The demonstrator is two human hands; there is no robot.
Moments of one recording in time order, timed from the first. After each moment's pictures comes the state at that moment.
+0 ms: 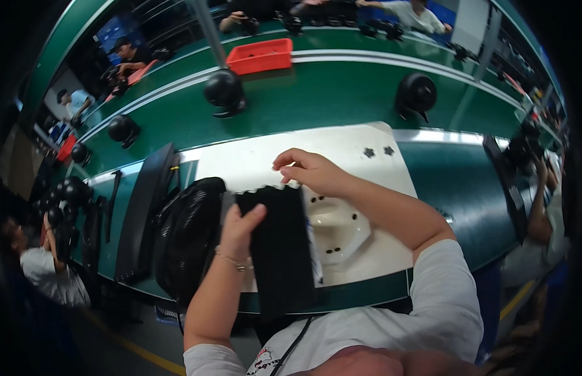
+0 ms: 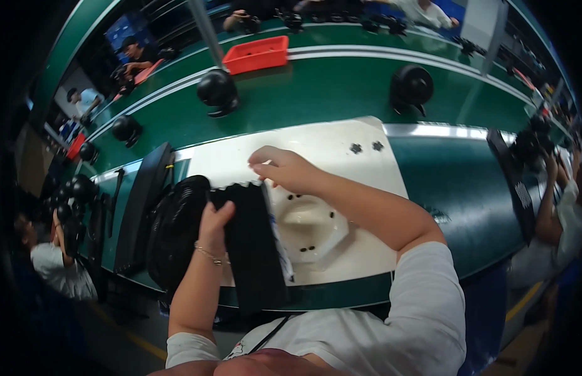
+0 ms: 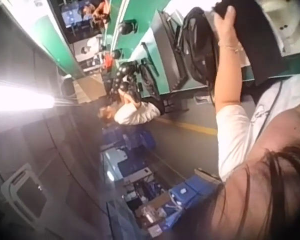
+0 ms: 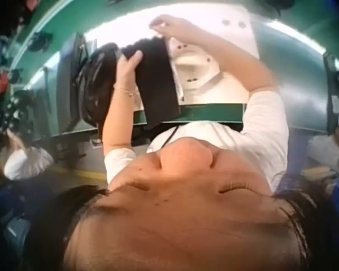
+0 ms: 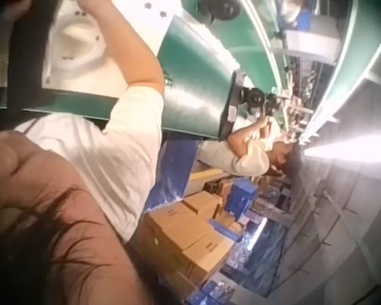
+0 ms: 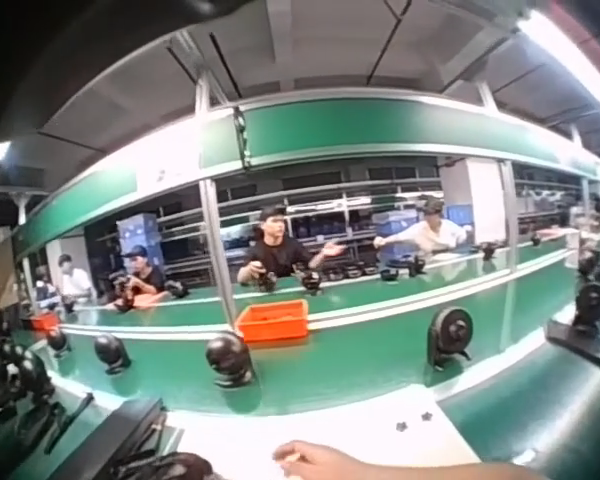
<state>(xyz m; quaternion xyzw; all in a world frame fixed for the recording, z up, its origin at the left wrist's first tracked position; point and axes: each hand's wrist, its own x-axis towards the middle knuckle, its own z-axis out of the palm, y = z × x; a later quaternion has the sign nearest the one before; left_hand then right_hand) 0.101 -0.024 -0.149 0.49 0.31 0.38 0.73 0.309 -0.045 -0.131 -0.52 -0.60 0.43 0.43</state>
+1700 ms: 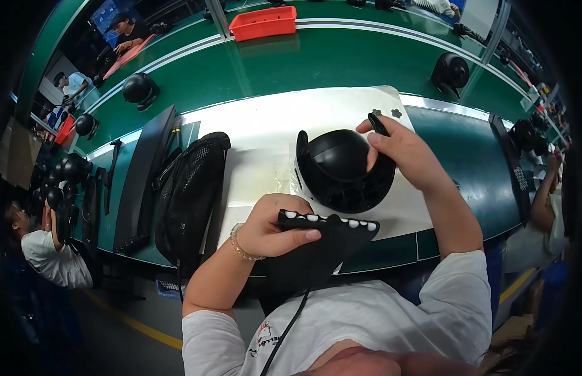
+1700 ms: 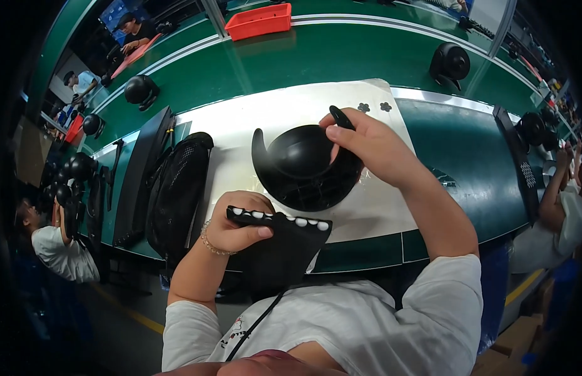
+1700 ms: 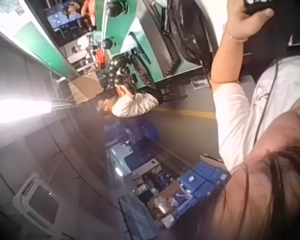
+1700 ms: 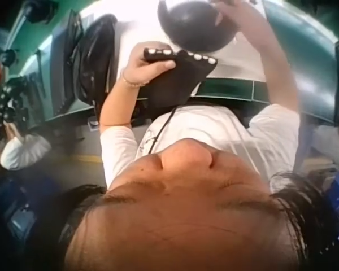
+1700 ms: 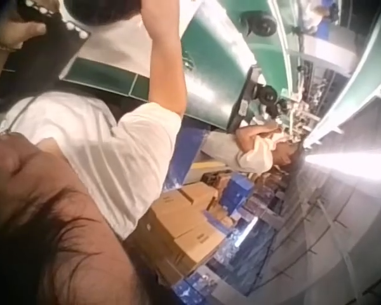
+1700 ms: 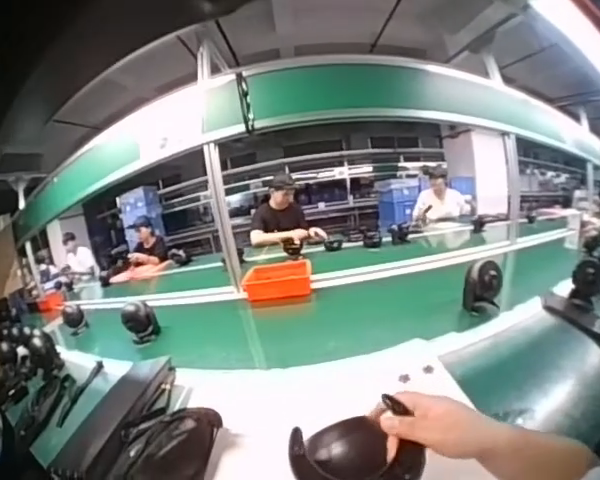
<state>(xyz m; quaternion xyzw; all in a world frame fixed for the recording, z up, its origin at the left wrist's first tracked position) 0.093 -0.065 -0.128 0.77 -0.05 0.25 0.58 0.326 -0.173 -0.082 -0.62 -0.49 0.35 0.51</state>
